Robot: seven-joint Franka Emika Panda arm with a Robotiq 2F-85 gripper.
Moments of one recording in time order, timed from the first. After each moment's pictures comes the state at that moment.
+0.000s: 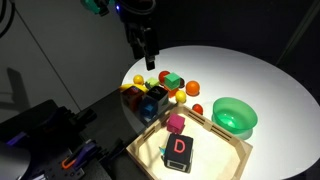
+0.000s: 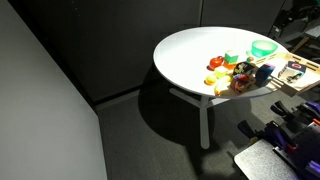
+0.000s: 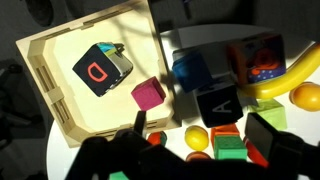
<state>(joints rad) -0.18 -0.21 -0.15 -2.47 -0.18 2.26 0.14</state>
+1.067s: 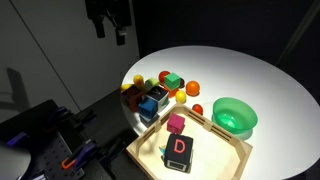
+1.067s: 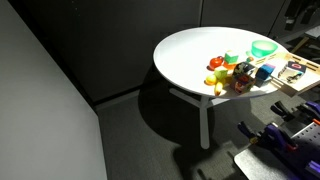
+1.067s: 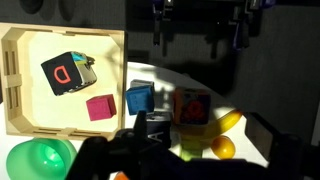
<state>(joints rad) -0.07 -0.37 -0.11 -2.43 -0.09 1.92 -0.14</state>
